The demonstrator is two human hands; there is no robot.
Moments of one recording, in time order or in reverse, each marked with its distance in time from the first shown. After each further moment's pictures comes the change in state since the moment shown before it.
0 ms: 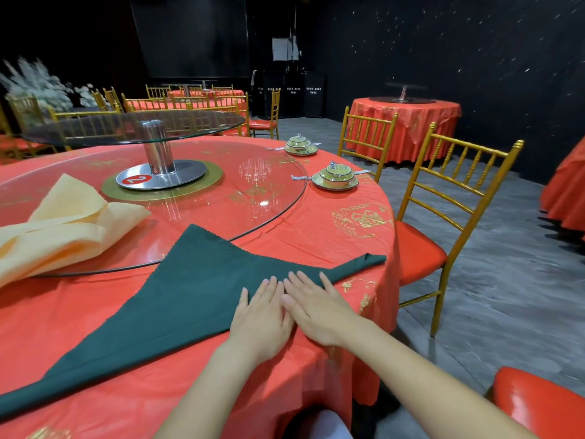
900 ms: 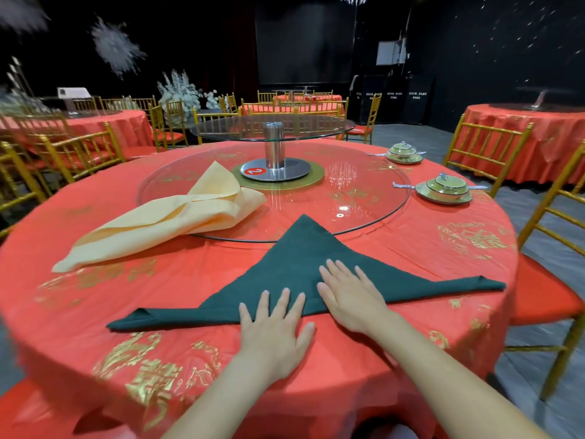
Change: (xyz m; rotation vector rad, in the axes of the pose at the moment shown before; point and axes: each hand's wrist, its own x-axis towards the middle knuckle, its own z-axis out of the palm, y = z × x) left_hand -0.101 -0.083 -0.016 0.106 -0.024 -0.365; right_hand 0.048 -0.090 0.009 -0.077 0.041 -0.135
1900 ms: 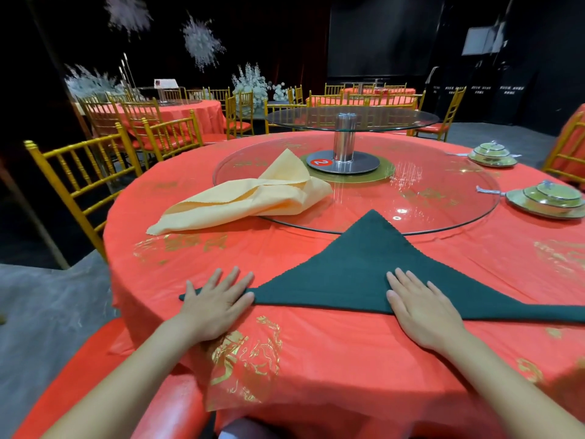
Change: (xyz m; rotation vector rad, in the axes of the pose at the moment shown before) left_hand -0.038 -0.177 -0.015 -0.047 -0.083 -0.258; right_hand 0.002 0.008 0.018 -0.032 0.013 0.021
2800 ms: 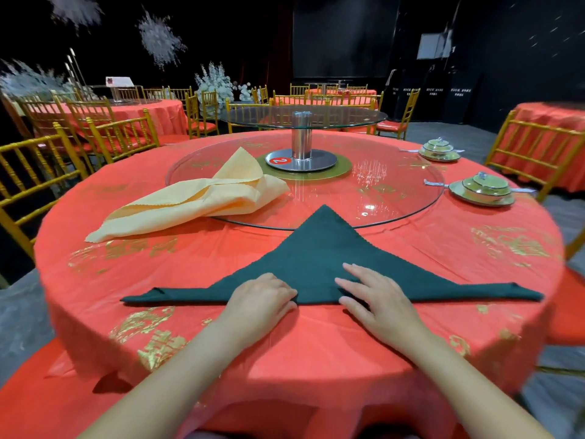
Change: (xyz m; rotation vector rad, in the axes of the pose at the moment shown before) left_hand 0.019 0.135 0.009 0.068 0.448 0.566; right_hand -0.020 0.021 0.002 0.203 0.346 -0.275
